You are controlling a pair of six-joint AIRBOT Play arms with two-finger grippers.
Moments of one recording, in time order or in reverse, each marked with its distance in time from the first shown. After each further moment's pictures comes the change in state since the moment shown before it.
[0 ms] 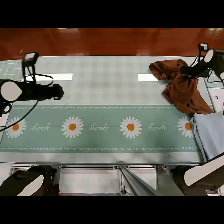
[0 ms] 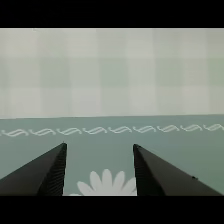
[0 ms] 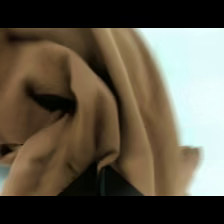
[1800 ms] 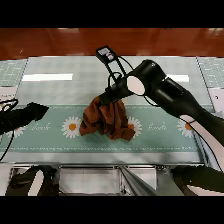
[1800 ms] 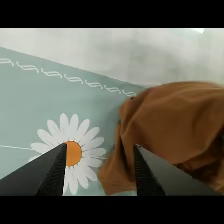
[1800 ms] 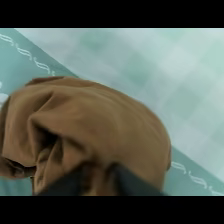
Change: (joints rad) left arm 0.314 0.505 -0.300 -0.420 -0.171 0.122; right arm 0.957 0.393 -0.255 0.088 0.074 0.156
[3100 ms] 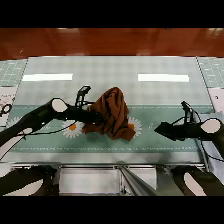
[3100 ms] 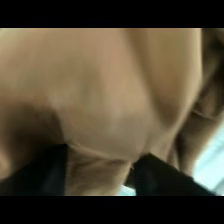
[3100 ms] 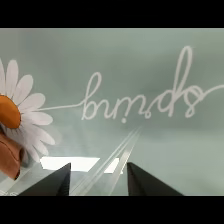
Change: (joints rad) left arm -0.642 -0.808 0.093 -0.302 0.336 0.353; right arm -0.822 0.622 -1.099 0.544 -0.081 -0.223
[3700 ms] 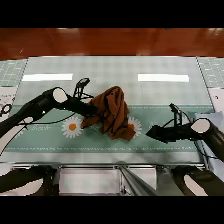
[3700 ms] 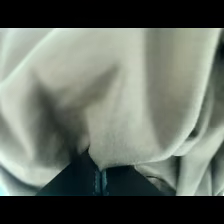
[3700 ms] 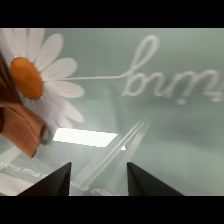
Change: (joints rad) left arm 0.068 -0.055 0.150 0.209 -0.101 -0.129; right arm 0.188 -0.095 -0.006 0.127 -0.039 -0.038
